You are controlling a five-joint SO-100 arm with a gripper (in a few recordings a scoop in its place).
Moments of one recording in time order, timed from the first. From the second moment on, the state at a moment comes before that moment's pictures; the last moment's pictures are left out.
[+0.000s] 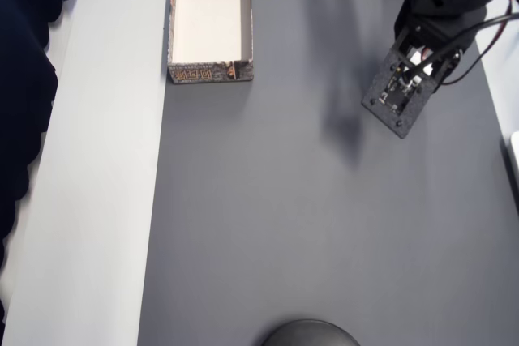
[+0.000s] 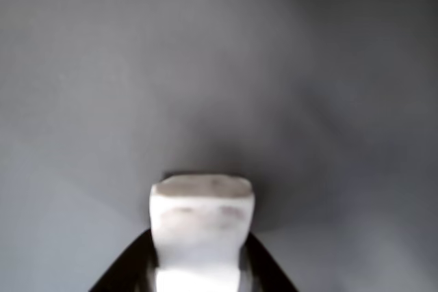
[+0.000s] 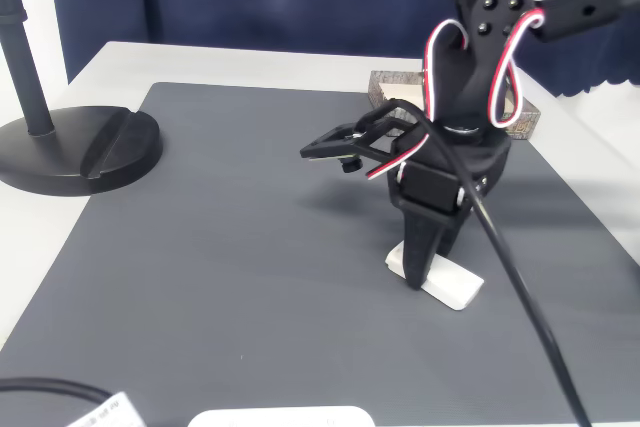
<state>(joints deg) 12.3 78.7 103.1 74.2 -31.1</state>
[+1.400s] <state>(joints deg) 44.3 92.6 90.1 94.4 -7.2</state>
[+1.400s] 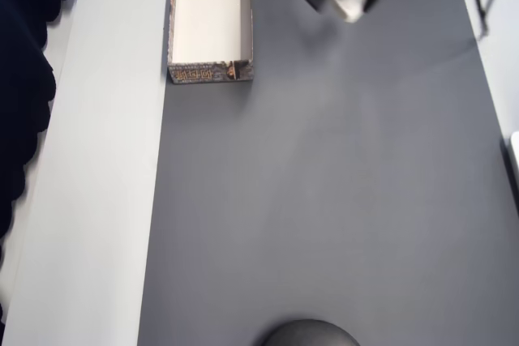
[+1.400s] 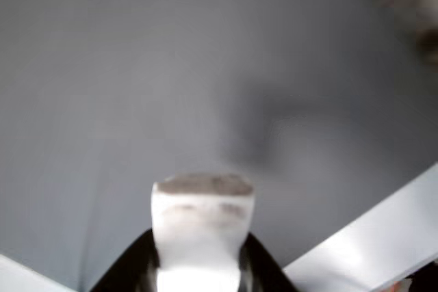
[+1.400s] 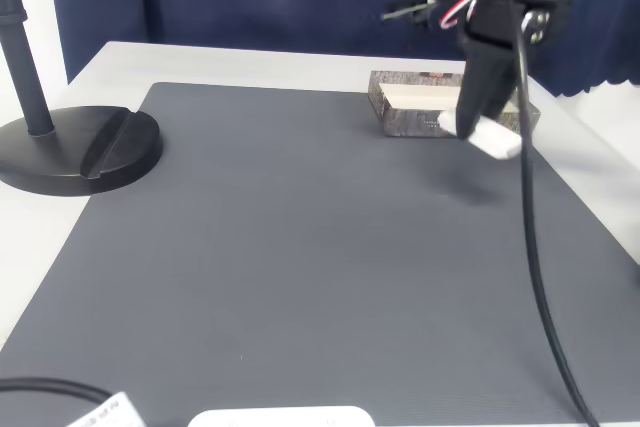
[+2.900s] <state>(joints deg) 71.3 50.4 38.4 97.6 23.7</state>
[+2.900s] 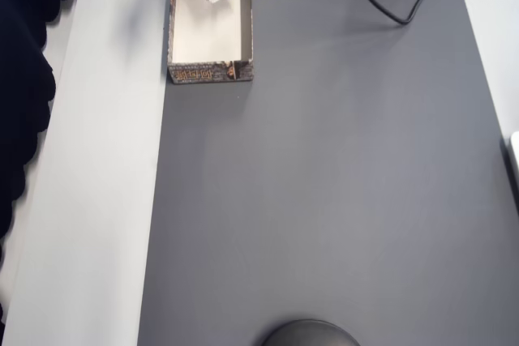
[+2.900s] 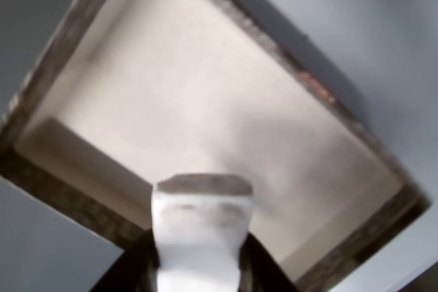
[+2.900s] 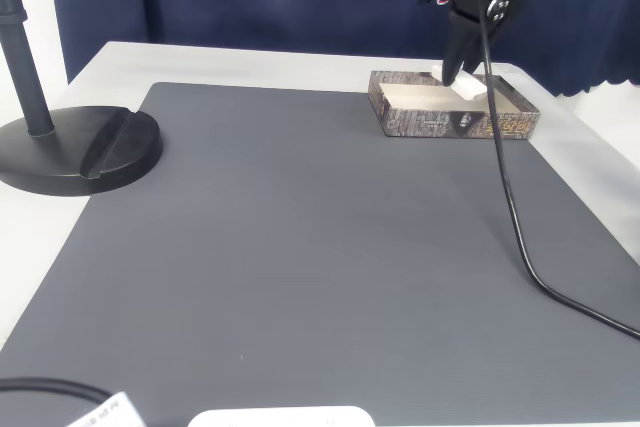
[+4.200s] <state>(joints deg) 72.3 40.5 28.5 96.8 83.1</state>
